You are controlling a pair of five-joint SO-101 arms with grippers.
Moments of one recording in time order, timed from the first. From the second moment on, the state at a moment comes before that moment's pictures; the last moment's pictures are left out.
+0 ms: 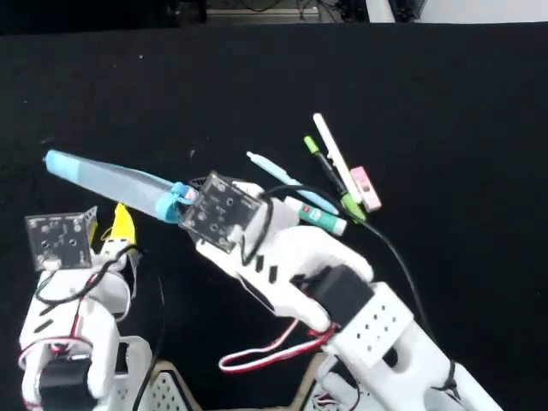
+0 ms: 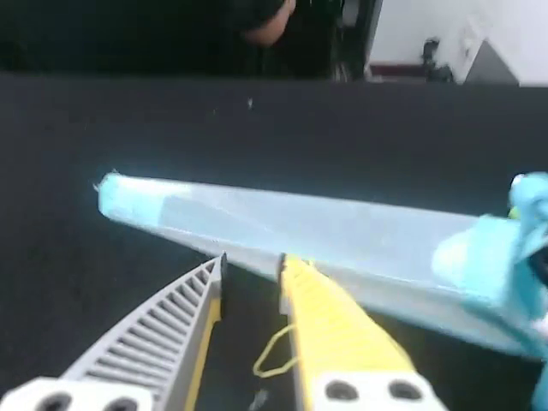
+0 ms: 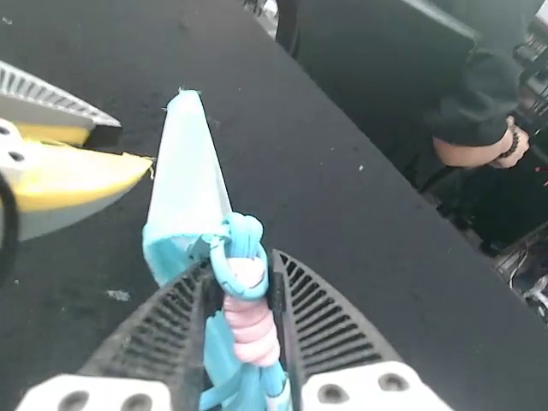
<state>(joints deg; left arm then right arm) -10.8 -104.1 63.7 67.6 -3.6 -44.2 -53.9 46.6 39.4 21.0</state>
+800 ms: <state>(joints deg) -10.4 -96.0 45.8 77.1 -15.0 -47.6 -56.6 50.9 36.0 20.8</state>
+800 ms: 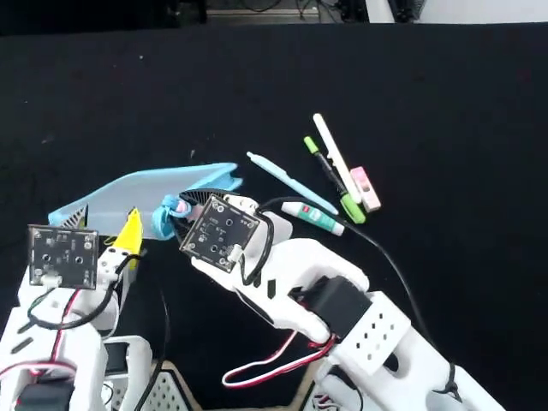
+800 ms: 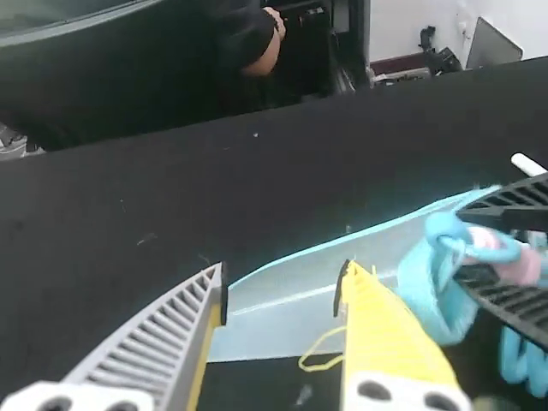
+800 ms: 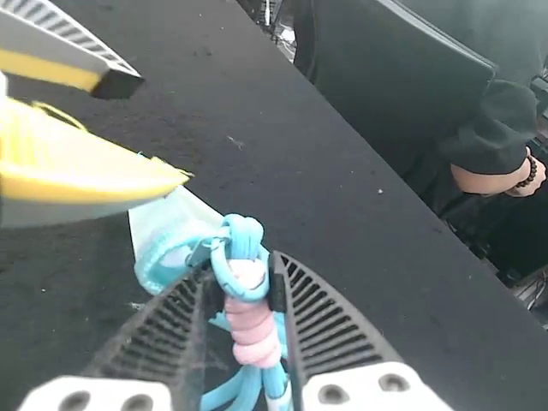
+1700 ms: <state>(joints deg) 2.9 -84.1 41.6 80.8 -7.7 -47.3 -56.6 53.1 35.8 20.8</state>
